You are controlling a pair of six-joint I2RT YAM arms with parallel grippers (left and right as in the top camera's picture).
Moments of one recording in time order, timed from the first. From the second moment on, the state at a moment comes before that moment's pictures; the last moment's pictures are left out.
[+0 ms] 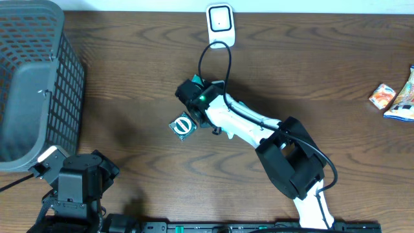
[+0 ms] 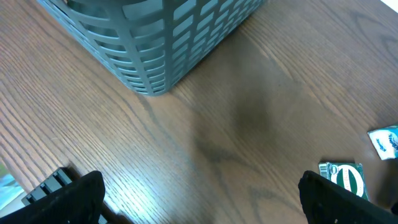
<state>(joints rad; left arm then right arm) -0.14 0.60 1.01 -1.36 -0.47 -0.78 0.78 2.16 1.58 -0.92 0.45 0.71</state>
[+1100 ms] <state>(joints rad) -0.14 0.60 1.01 -1.36 -0.47 -0.78 0.49 1.92 1.63 -1.07 -0.27 0.29</state>
